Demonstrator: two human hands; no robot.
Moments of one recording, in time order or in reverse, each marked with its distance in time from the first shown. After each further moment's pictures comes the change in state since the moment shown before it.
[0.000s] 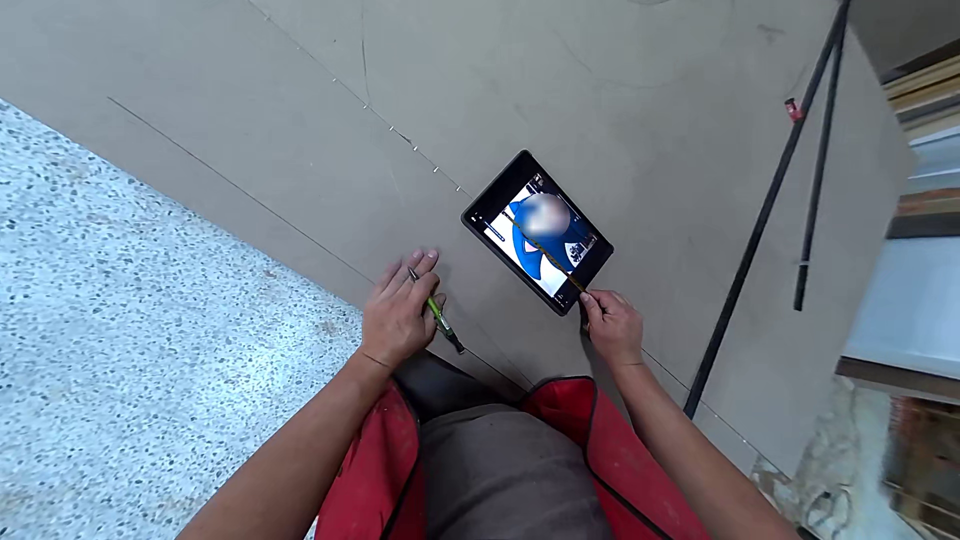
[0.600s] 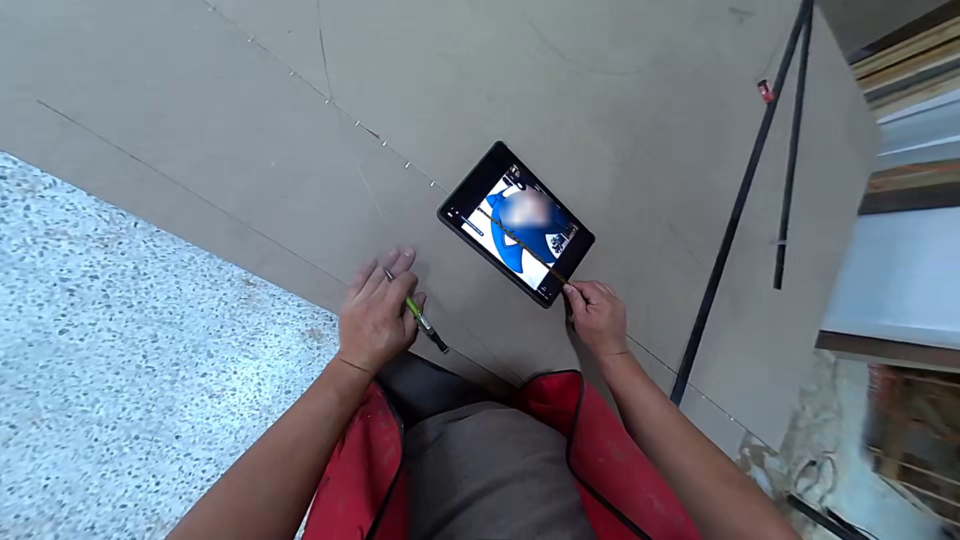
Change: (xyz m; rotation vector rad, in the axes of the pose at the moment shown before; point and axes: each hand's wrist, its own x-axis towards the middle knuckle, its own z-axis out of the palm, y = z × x) left_hand 0.000 0.000 0.001 0.004 0.015 -0.006; right_hand -0.001 0.000 0.000 0.023 0.023 -0.038
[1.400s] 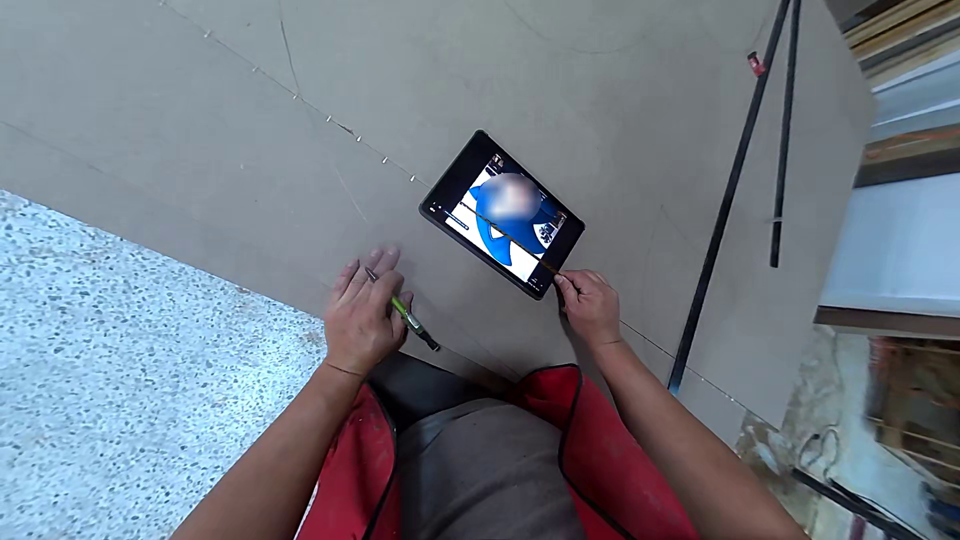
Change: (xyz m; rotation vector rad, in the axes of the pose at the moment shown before) left_hand 0.000 -0.001 0.001 0.005 0.013 0.003; right_hand 0.000 0.001 0.002 0.004 0.016 -0.012
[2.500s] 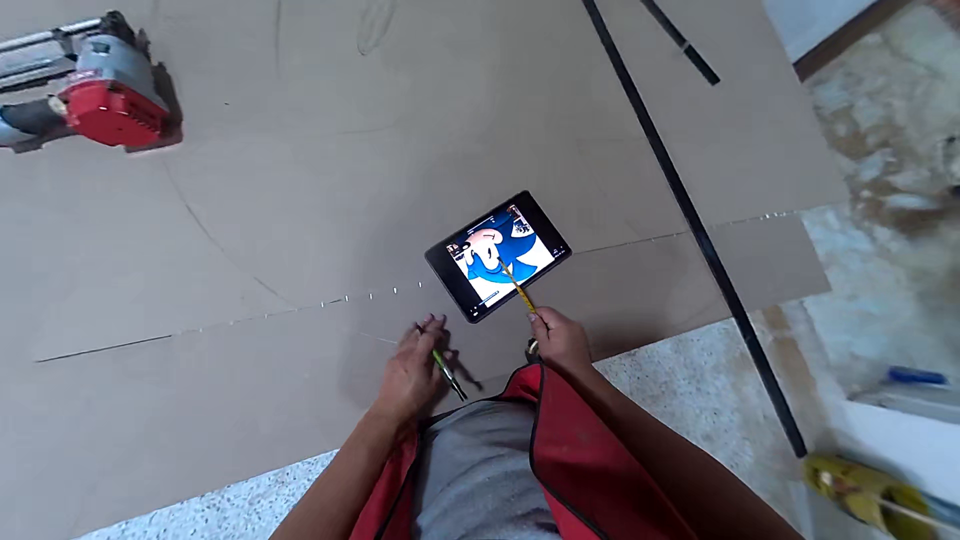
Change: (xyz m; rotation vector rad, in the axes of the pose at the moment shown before) left_hand 0.115 -0.034 -0.046 -0.195 -0.712 0.459; right_hand -0.070 -0.152 0.045 0.357 0.147 0.741
